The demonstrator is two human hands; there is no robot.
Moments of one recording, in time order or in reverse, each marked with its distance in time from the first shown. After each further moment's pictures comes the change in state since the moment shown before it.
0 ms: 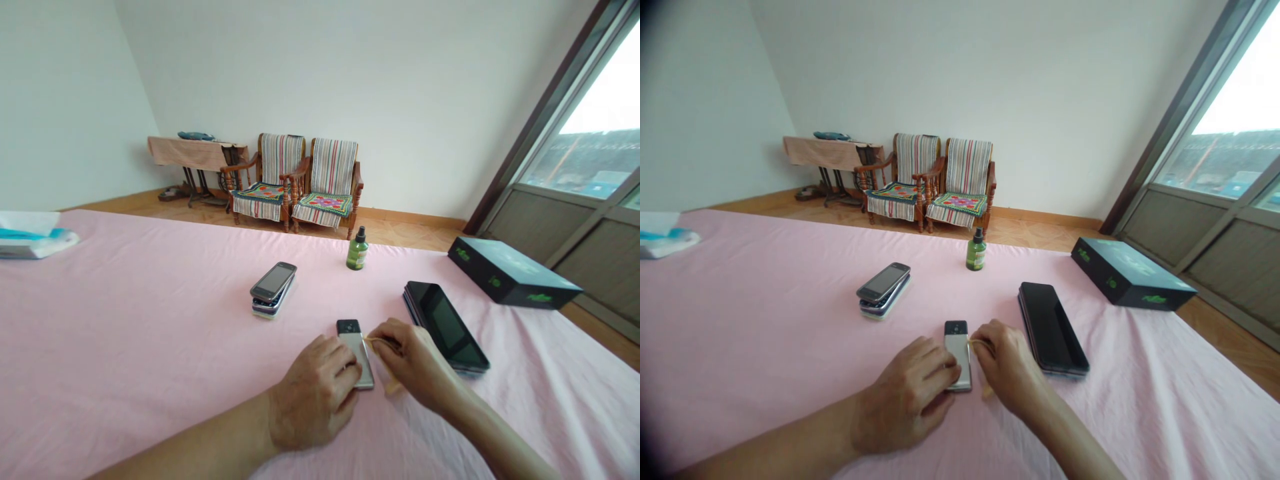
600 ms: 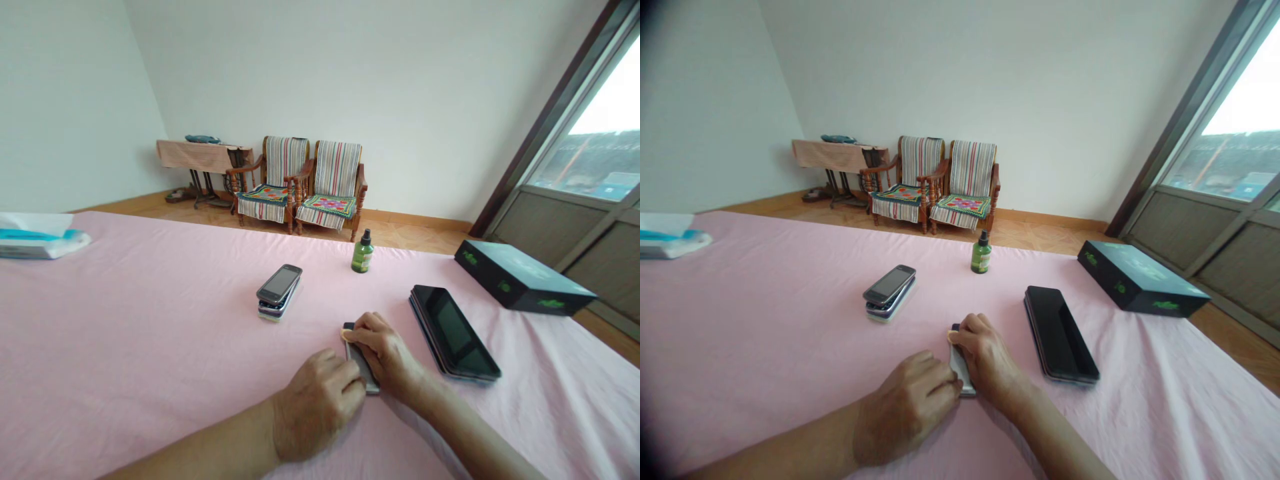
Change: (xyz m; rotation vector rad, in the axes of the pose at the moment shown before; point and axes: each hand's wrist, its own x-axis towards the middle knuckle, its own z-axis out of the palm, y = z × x) left_hand -0.010 0.002 0.006 0.165 0.029 0.059; right_hand 0.023 0.008 0.036 0.034 -0.005 -0.396
